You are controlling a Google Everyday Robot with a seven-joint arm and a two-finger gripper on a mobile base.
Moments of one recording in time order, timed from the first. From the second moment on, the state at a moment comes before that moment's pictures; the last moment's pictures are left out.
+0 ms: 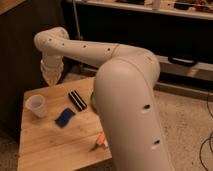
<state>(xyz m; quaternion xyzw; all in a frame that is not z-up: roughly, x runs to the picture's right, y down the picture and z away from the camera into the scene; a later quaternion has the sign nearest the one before) -0.285 -0.033 0.741 -0.36 -0.01 0.41 0.84</state>
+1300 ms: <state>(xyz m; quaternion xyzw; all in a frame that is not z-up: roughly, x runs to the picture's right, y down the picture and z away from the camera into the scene) -0.327 0.023 0.769 -0.46 -0.08 0.36 0.81</state>
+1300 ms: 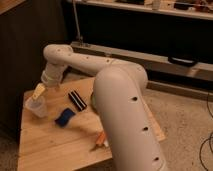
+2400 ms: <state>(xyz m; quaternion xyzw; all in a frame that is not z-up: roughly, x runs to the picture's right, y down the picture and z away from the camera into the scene) -0.364 0.040 0.834 -0.43 -0.04 0.39 0.81</state>
